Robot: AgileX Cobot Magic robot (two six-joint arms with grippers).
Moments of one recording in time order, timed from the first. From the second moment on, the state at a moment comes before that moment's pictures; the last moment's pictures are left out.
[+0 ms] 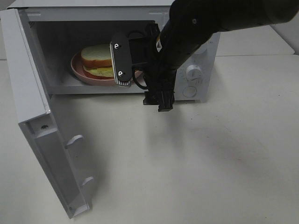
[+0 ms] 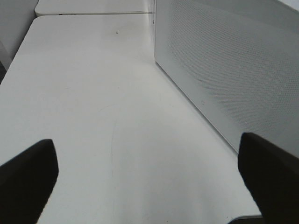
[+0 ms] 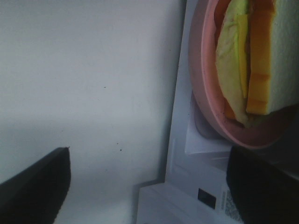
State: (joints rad) left arm 0.02 0.00 -0.50 -0.09 1.04 0.06; right arm 0.69 1.86 -1.30 -0.23 0.41 -0.93
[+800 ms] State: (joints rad) left arm 0.02 0.00 -0.50 -0.09 1.04 0.06; right arm 0.69 1.52 -0.95 -0.23 0.50 -0.51
